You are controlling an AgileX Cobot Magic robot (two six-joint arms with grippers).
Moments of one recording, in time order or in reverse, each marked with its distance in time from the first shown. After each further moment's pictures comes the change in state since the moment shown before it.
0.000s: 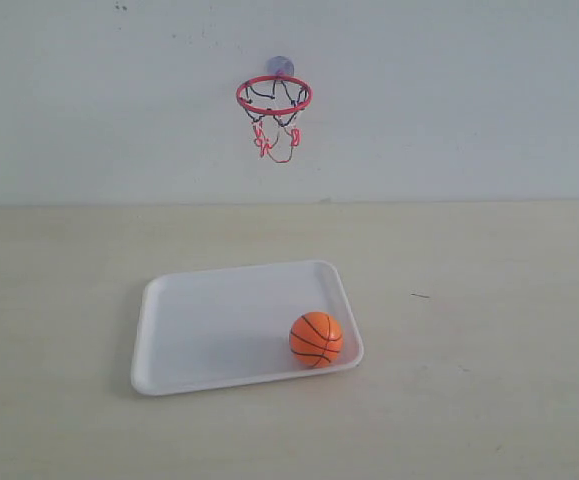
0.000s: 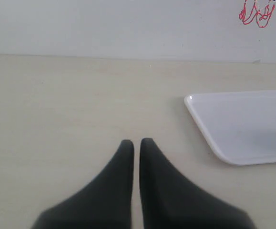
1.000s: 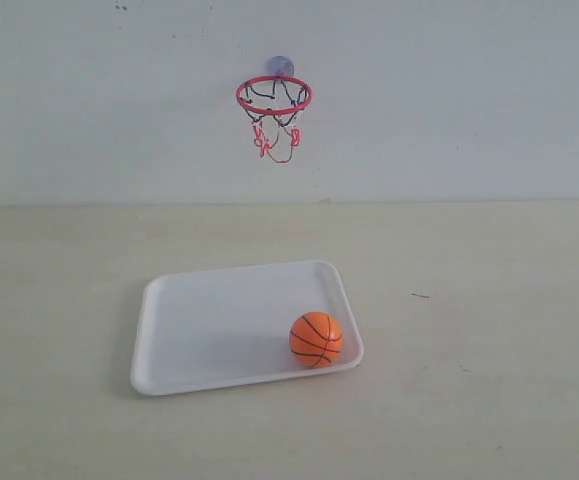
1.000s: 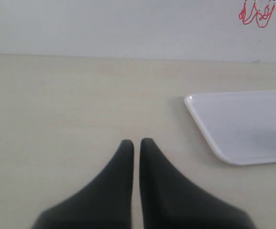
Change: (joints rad) left arm 0.000 0.000 0.000 0.000 0.000 0.000; right arm 0.000 0.000 0.000 0.000 -0.091 -0.013
